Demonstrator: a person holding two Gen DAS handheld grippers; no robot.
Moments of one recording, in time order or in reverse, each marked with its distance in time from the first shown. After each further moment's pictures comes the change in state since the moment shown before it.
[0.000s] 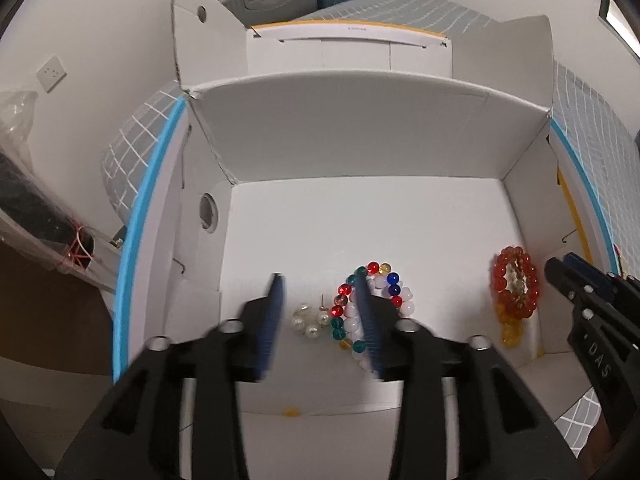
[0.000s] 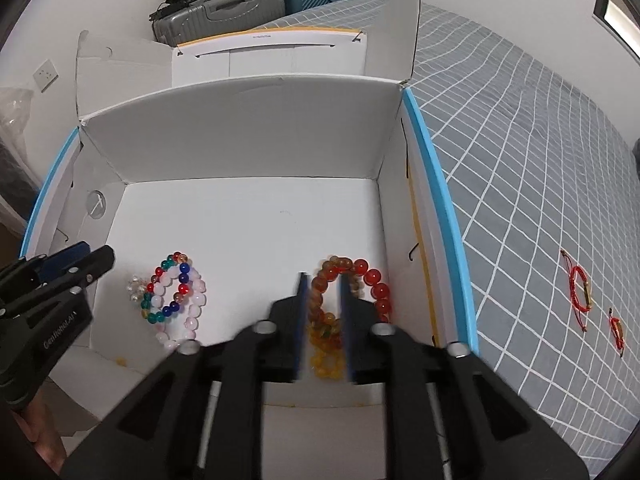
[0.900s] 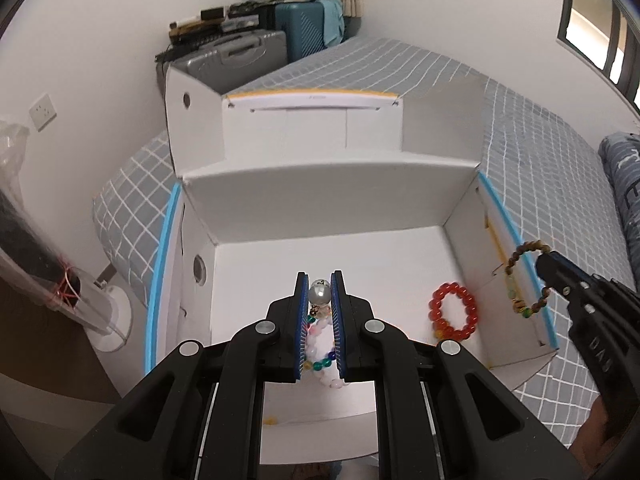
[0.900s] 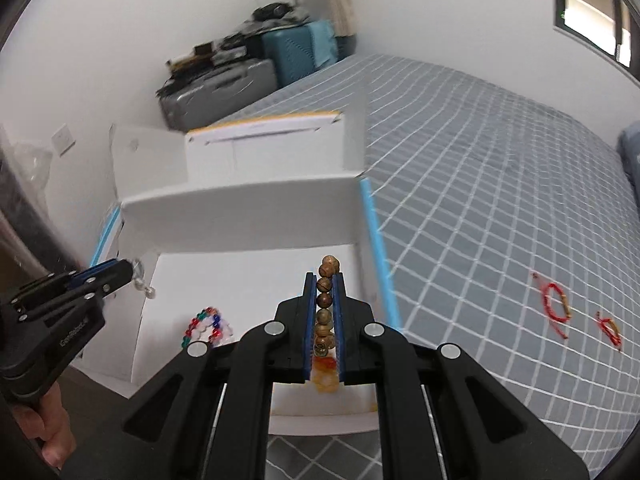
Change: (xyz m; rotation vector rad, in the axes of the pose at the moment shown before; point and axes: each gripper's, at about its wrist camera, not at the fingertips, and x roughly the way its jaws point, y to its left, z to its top) left arm -0.060 -0.014 0.012 0.042 -0.147 -0.102; right arm -0.071 -0.016 0.003 0.065 -0.196 0.053
